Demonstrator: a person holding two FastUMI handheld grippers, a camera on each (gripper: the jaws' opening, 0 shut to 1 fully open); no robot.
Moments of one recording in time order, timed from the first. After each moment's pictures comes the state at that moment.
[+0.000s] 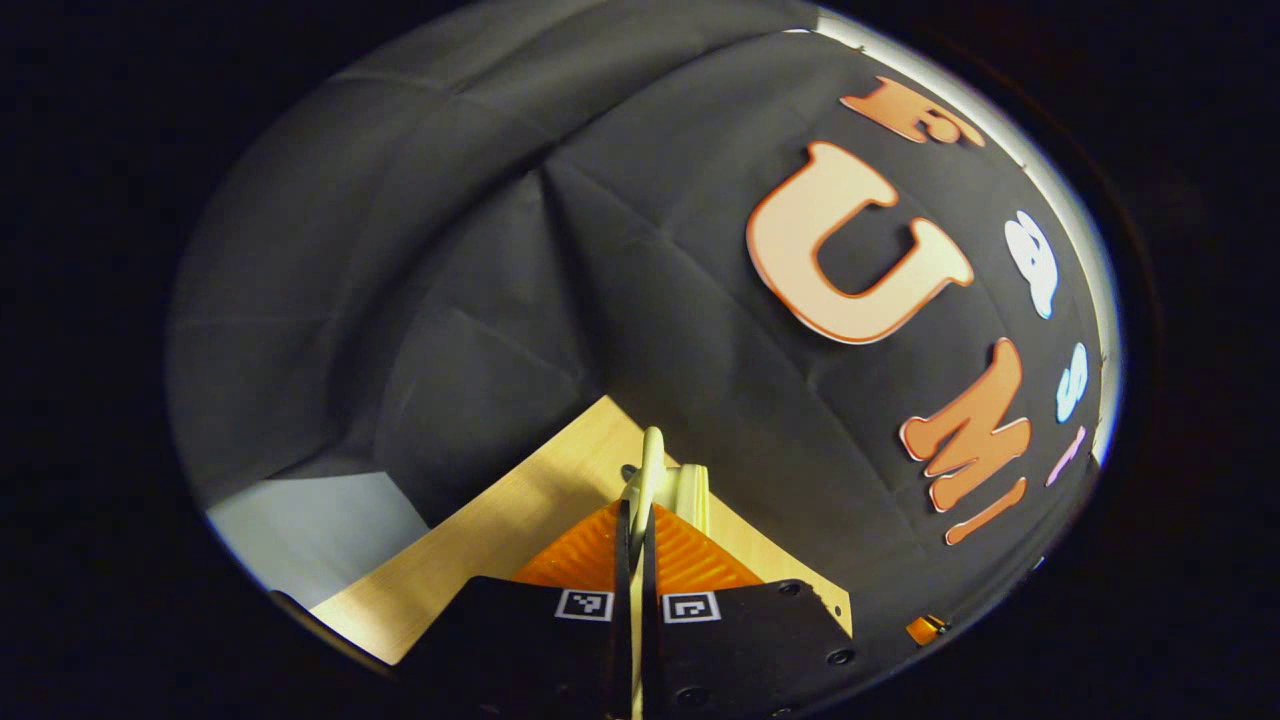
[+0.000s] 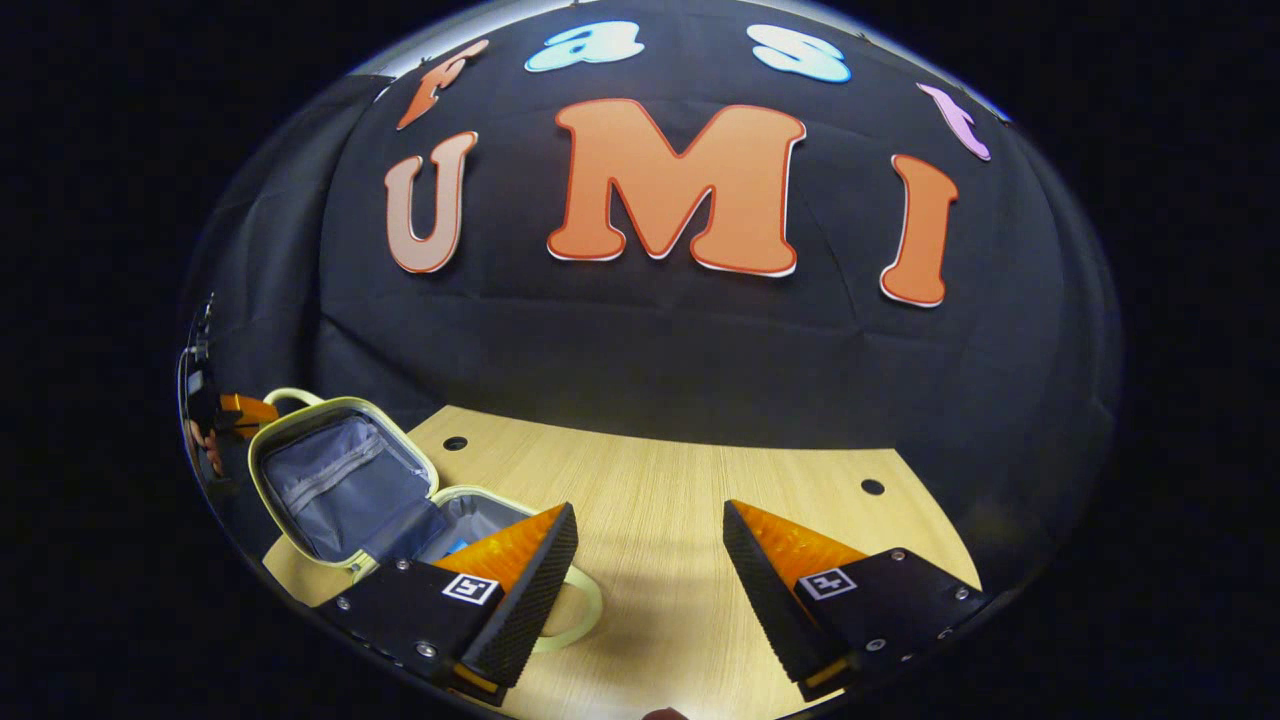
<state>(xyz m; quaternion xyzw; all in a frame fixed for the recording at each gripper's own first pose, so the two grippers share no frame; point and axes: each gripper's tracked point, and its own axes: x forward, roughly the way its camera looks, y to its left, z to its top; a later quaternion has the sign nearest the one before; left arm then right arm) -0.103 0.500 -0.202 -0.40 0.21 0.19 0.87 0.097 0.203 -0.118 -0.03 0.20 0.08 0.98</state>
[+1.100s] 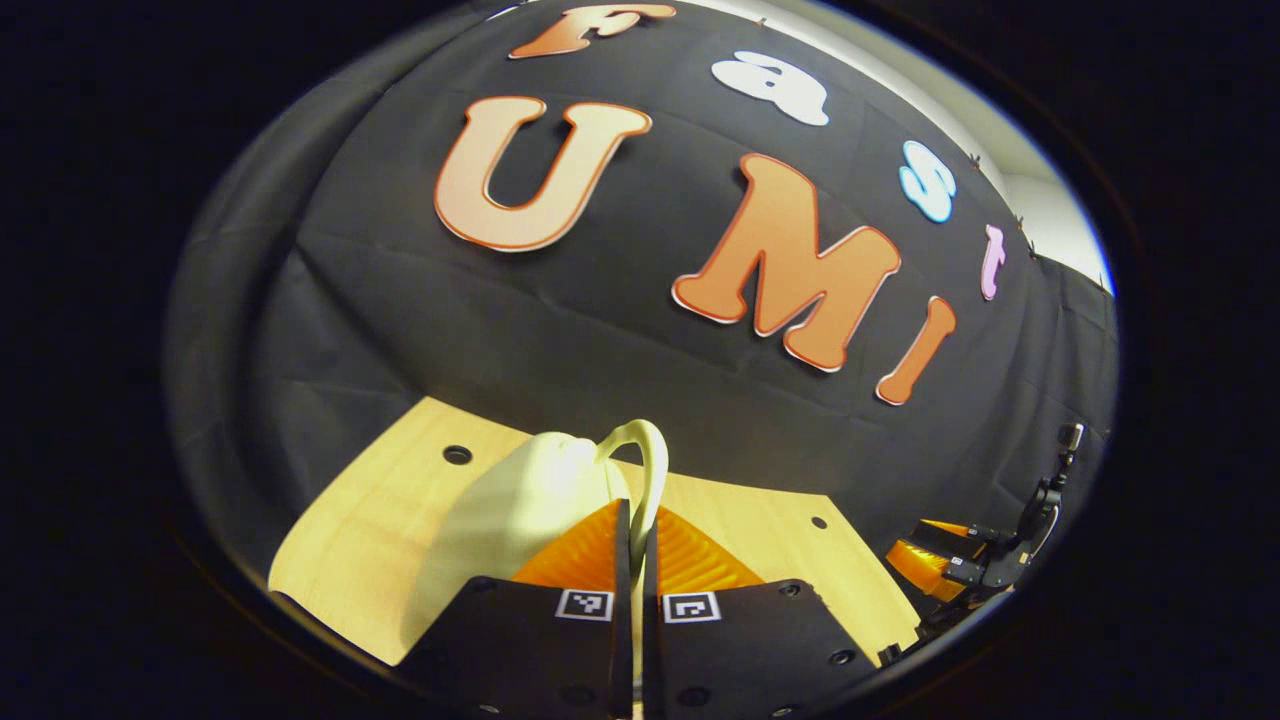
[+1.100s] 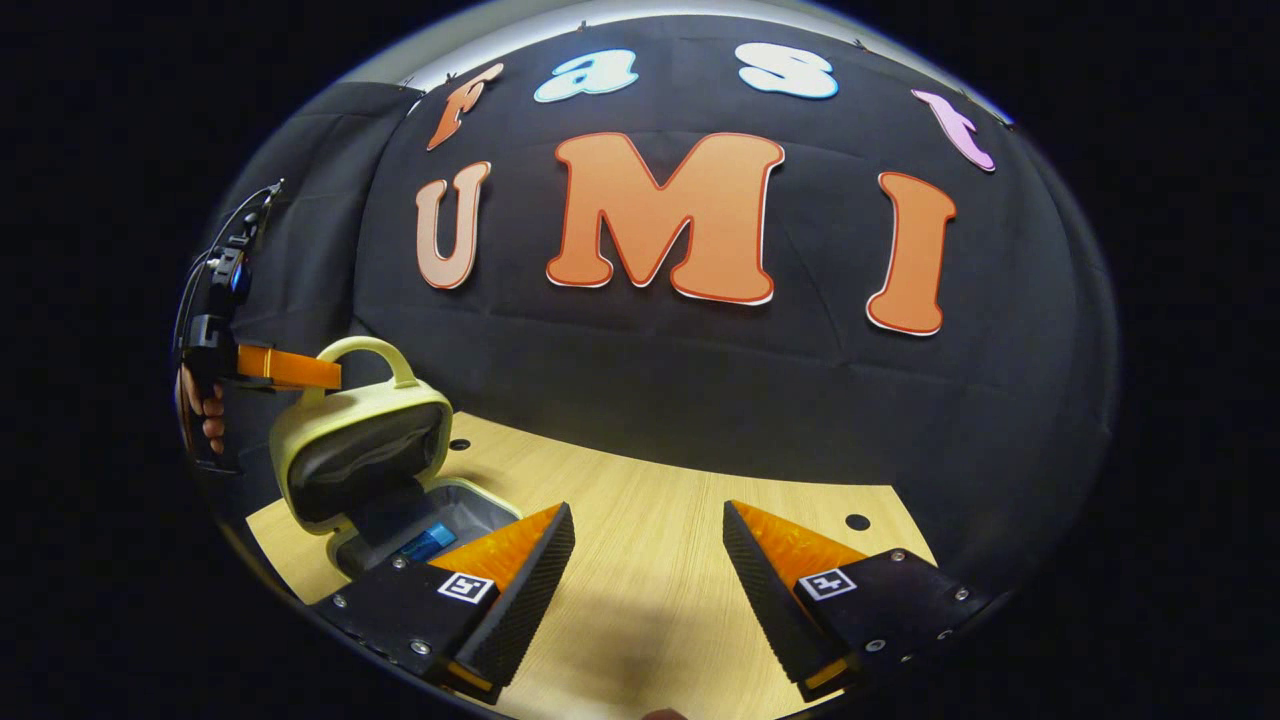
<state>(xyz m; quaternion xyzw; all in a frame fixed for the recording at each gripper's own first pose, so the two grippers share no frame) -0.017 0.208 -0.115 -0.23 0.23 0.02 0.94 0.089 0.124 -0.113 -0.04 0.16 0.12 0.98</state>
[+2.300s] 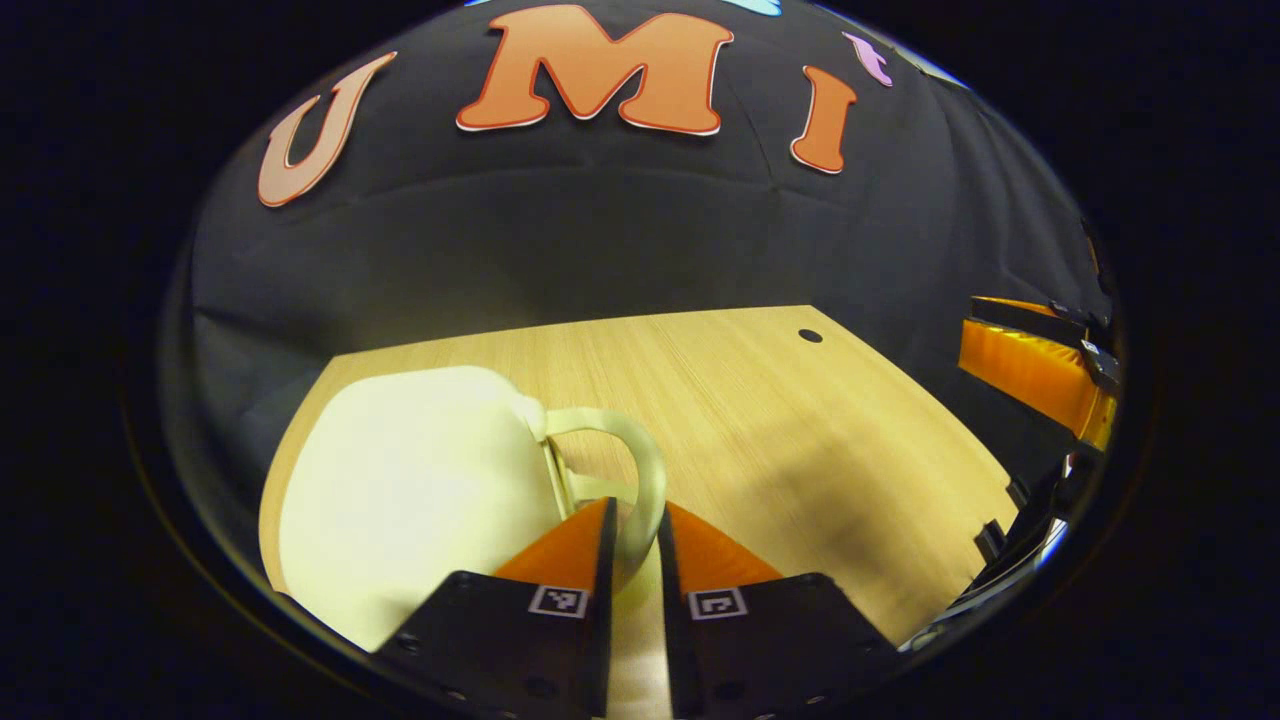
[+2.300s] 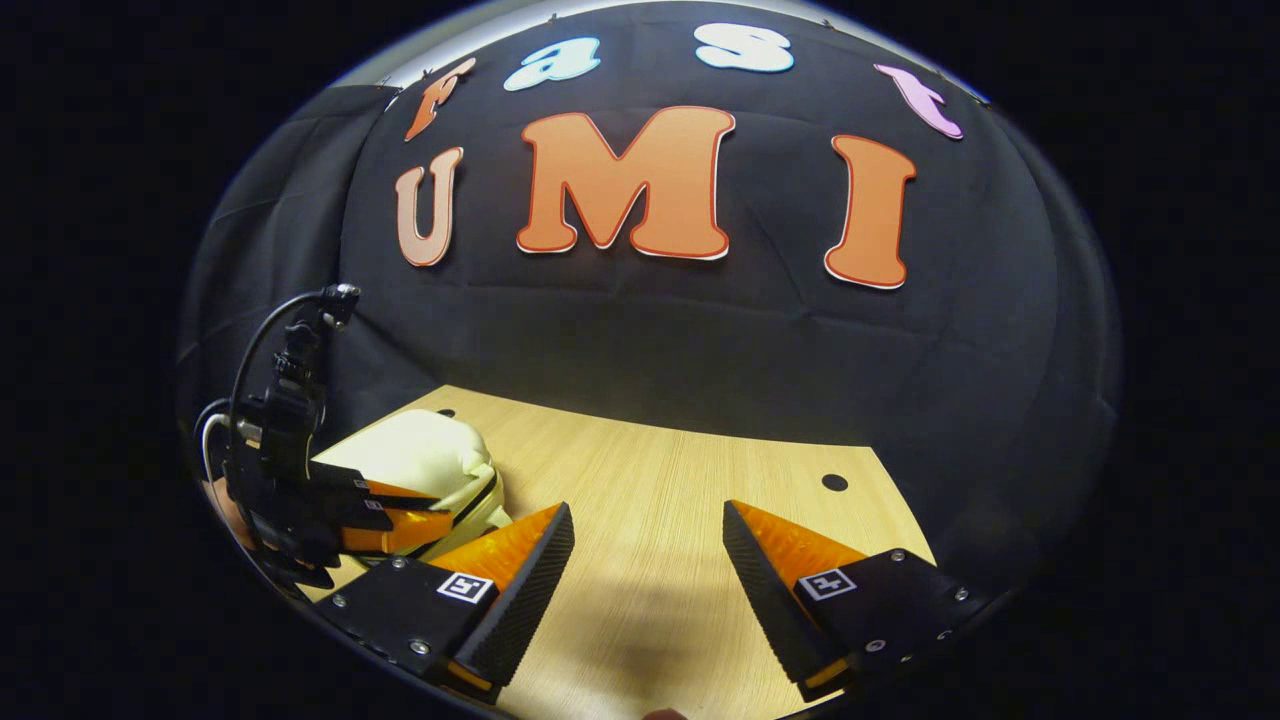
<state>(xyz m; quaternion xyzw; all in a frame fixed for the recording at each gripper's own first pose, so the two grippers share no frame) -0.024 0.019 -0.262 -0.07 0.40 -0.08 0.91 0.069 0.075 -0.149 -0.04 0.20 0.11 0.97</state>
